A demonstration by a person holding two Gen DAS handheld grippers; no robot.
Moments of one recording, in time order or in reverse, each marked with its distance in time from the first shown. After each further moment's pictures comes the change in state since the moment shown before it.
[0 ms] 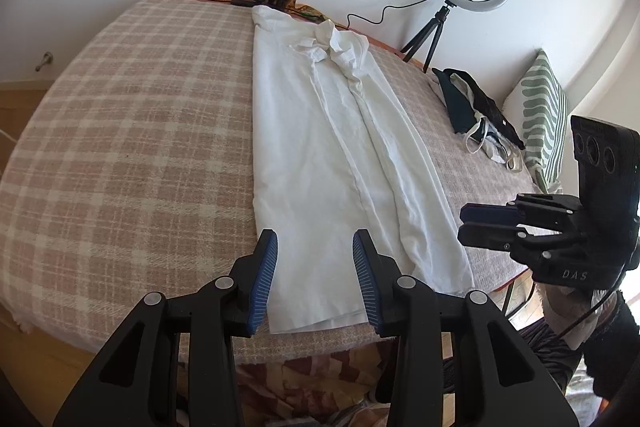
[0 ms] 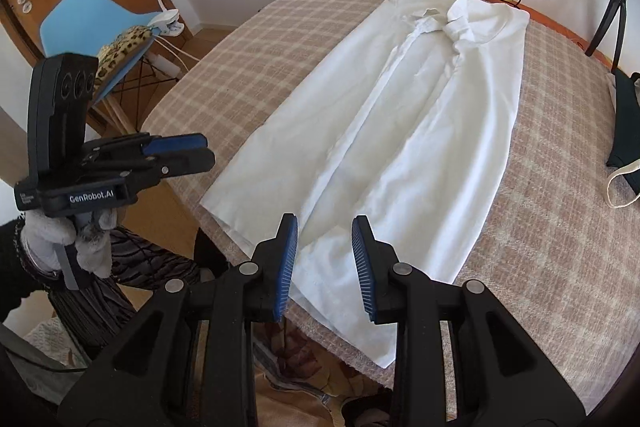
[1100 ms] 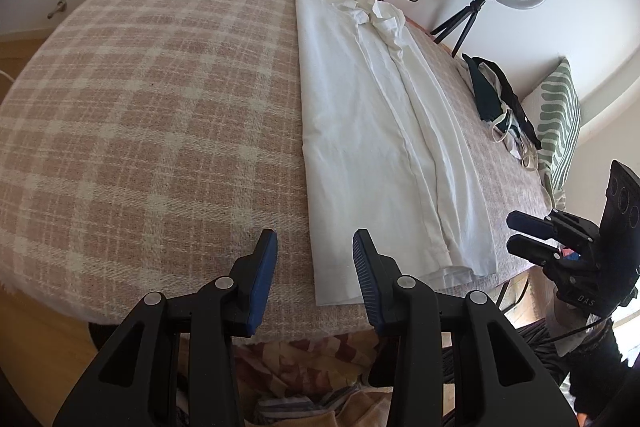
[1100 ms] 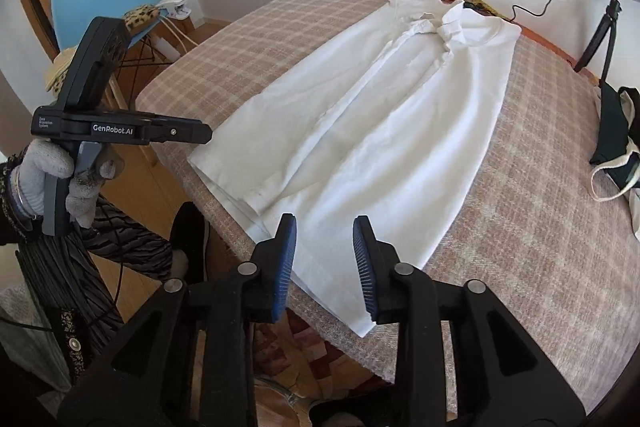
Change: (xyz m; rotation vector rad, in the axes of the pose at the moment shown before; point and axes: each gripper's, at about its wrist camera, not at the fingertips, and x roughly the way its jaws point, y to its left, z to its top) left arm 0.018 0.035 -0.020 -0.112 0.109 -0.015; right arm -0.015 -0.014 -0.042 -0.019 -0.060 -0.043
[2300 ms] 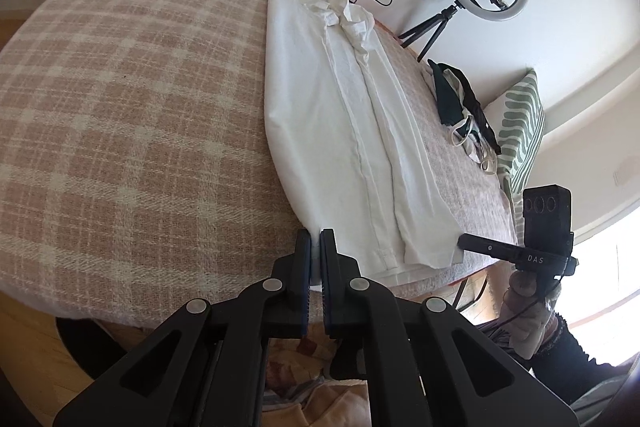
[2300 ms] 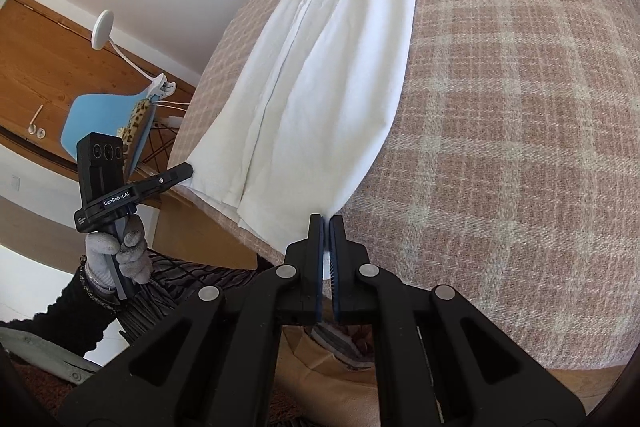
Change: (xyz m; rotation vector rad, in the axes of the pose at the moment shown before) left arm -0.012 0.000 0.004 -0.032 0.007 -0.166; right arm 0.014 -0.096 -0.048 0.493 0.046 0.342
